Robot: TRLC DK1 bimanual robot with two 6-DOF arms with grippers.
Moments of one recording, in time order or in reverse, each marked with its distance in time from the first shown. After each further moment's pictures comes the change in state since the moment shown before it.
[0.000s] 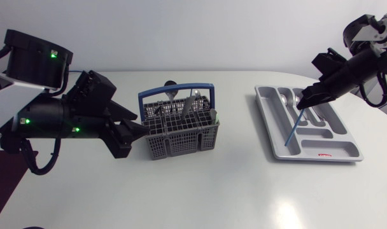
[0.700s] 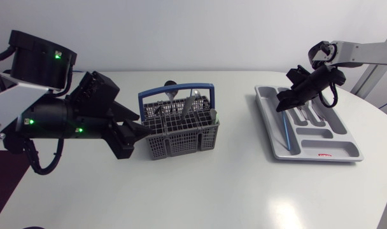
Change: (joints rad) left arm -0.014 0.011 0.000 0.011 -0.005 0.000; right arm 0.003 0.456 0.303 0.105 -0.035 0.069
